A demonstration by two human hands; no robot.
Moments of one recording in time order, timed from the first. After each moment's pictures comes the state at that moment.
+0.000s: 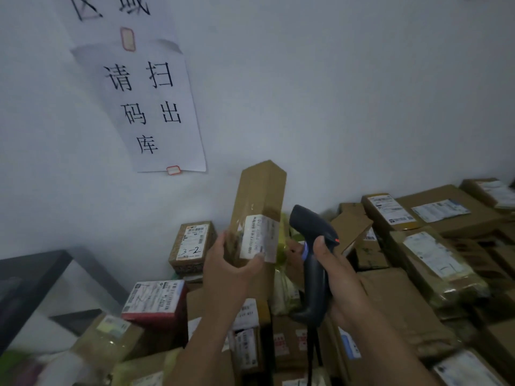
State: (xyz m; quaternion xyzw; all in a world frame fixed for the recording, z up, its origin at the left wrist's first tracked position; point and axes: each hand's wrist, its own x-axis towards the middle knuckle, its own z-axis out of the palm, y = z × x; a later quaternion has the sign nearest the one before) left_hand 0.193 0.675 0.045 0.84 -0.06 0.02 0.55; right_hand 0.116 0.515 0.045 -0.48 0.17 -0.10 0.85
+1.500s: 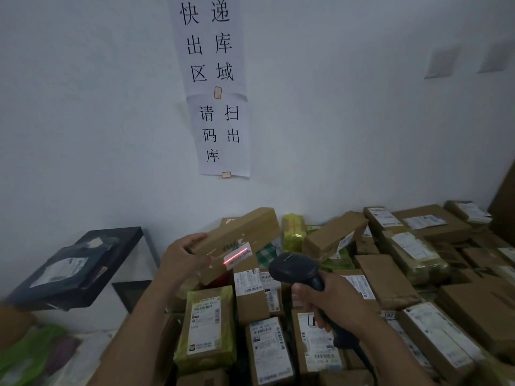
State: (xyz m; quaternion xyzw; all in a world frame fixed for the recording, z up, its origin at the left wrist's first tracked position) left_hand 0.110 0.889 0.105 0.85 -0.07 0.01 0.52; right_hand -0.065 0.623 0.114 -0.83 0.07 0.02 0.55
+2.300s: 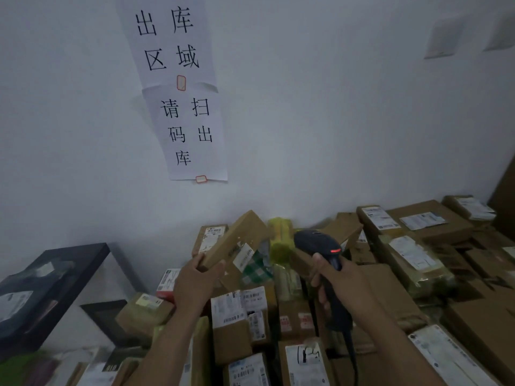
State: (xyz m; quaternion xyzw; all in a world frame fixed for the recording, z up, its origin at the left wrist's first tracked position) left_hand 0.168 0.784 0.048 0.90 0.01 0.05 0.44; right_hand 0.025 0.540 0.083 -0.72 0.18 -0.10 0.66
